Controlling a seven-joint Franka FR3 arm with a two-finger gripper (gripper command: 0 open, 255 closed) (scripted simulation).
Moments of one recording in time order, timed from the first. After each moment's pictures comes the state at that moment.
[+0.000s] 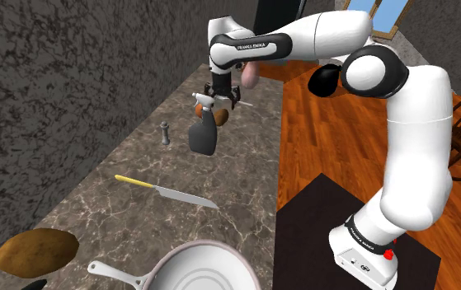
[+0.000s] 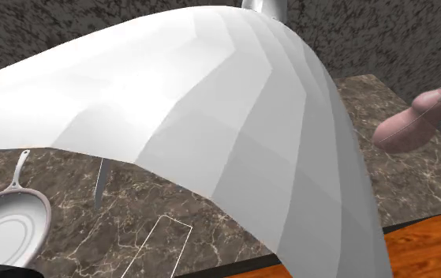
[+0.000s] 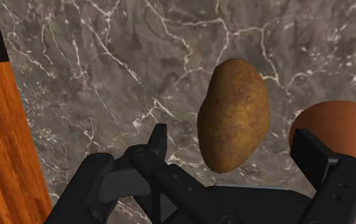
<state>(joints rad) -0.03 0.58 0.21 -1.35 -0.20 1.79 1.16</state>
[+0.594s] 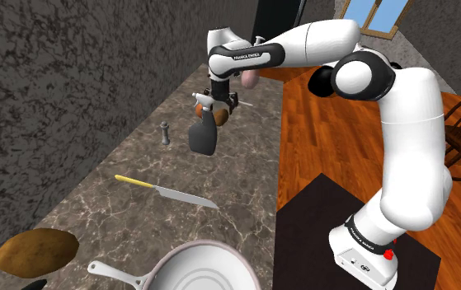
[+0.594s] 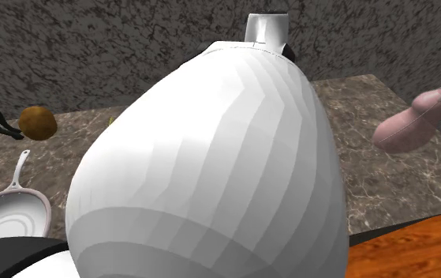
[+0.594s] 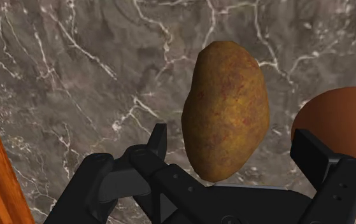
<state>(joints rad) -0.03 0.65 0.19 -1.33 -0.21 1.86 1.20</state>
